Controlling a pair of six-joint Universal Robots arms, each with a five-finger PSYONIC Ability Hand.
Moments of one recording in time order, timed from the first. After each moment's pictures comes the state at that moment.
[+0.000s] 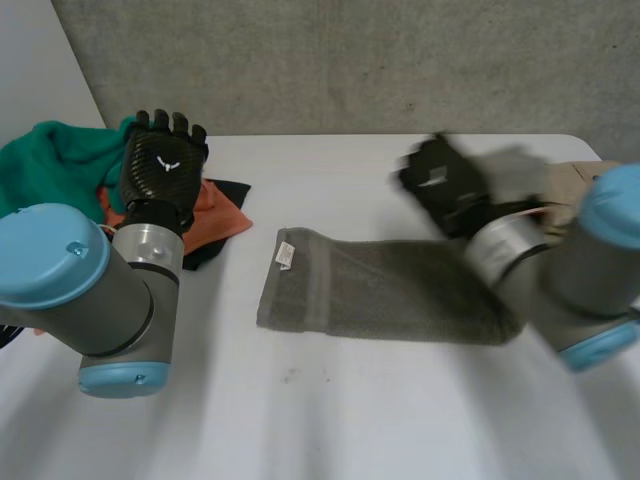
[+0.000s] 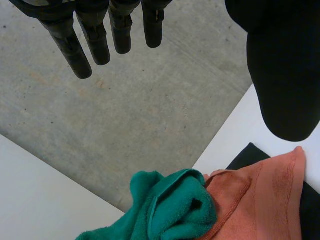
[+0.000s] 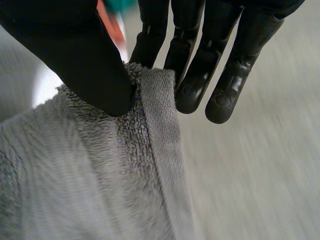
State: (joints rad) left arm 4.22 -1.92 -1.65 3.75 -1.82 3.84; right arm 2.00 -1.11 1.51 -0.46 1.17 2.18; left_hand 0.19 0.21 0.21 0.20 0.05; right_hand 0.99 1.18 1.18 1.19 0.99
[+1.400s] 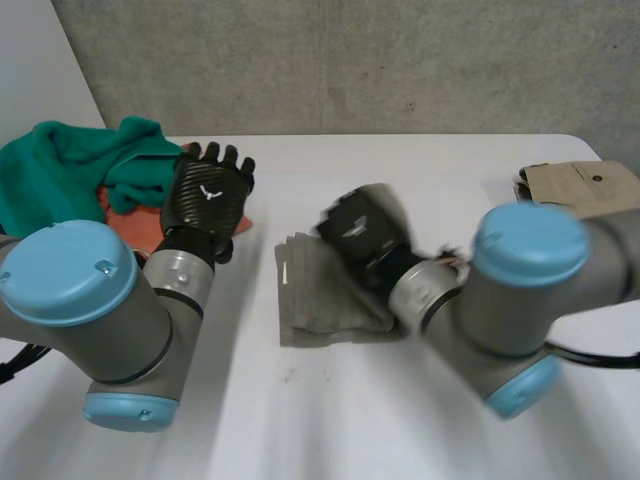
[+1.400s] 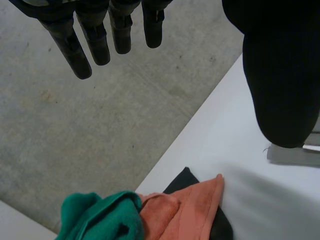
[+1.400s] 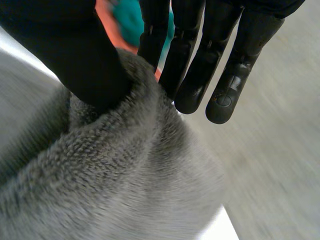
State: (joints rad) left arm 4.14 -1.93 -1.67 3.65 -1.75 3.72; right arm 2.19 -1.02 1.44 -0.32 1.28 2.43; left_hand 0.19 0.21 0.21 0.20 0.05; right_hand 0.95 1.18 1.18 1.19 0.99
